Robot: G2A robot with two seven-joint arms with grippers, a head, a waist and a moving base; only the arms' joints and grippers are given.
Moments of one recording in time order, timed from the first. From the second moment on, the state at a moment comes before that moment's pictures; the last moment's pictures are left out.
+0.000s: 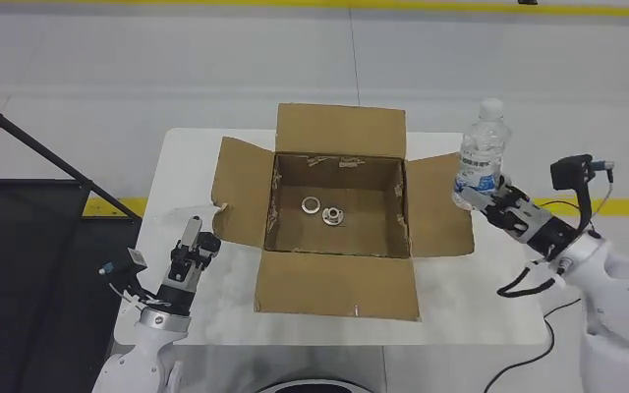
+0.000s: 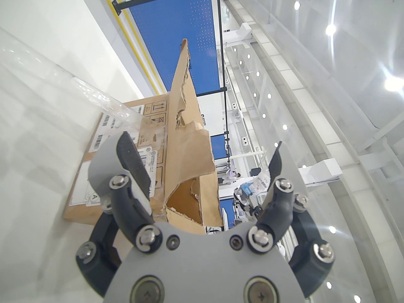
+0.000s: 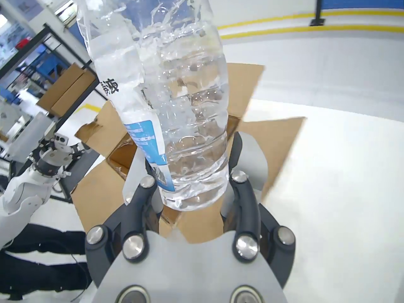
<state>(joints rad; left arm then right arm) 1.89 -1.39 -1.63 -2.15 -0.01 -0.18 -0.12 -1.36 -1.07 1.89 -2.05 -0.36 -0.25 0.92</state>
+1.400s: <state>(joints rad) 1.89 -1.39 -1.63 -2.15 -0.01 -0.18 -0.12 -0.99 -0.99 1.62 -1.29 -0.63 0.05 1.41</state>
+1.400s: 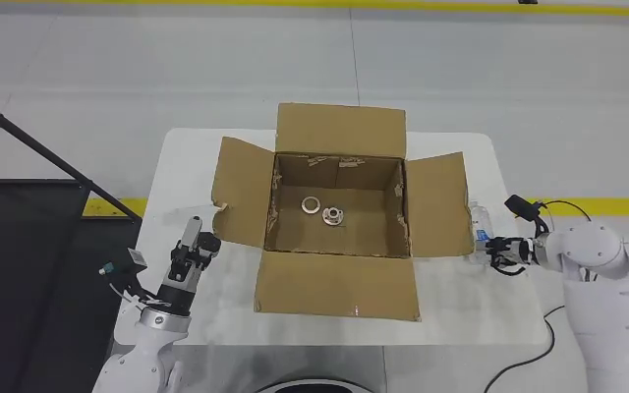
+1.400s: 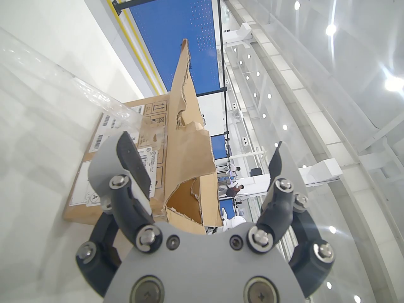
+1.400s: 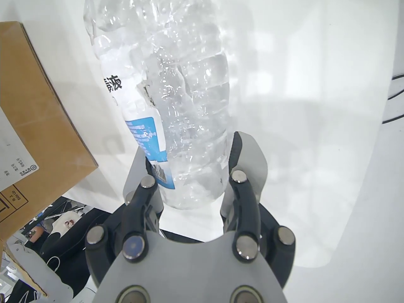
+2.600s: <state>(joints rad) 1.89 -1.39 -1.63 -2.15 -0.01 -0.18 -0.12 -1.04 -0.95 1.68 -1.48 -0.60 0.07 1.27</state>
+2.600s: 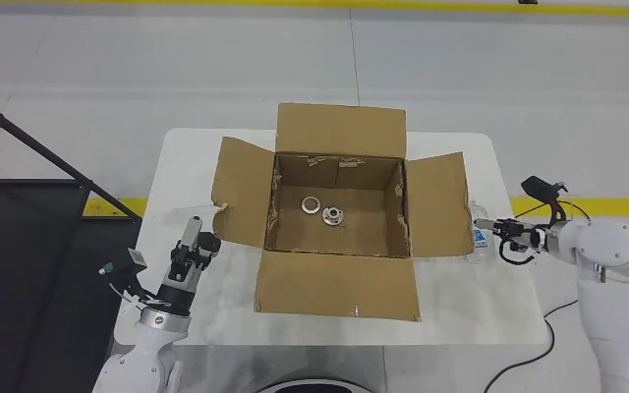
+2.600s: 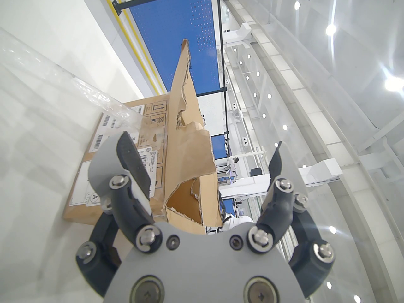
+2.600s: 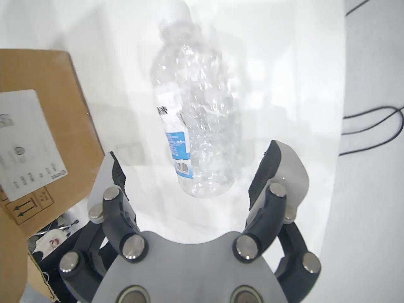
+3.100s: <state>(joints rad) 1.89 -1.39 -1.63 -2.15 -0.01 -0.18 -0.12 -1.13 -0.94 1.67 -2.13 -0.62 0.02 0.97</state>
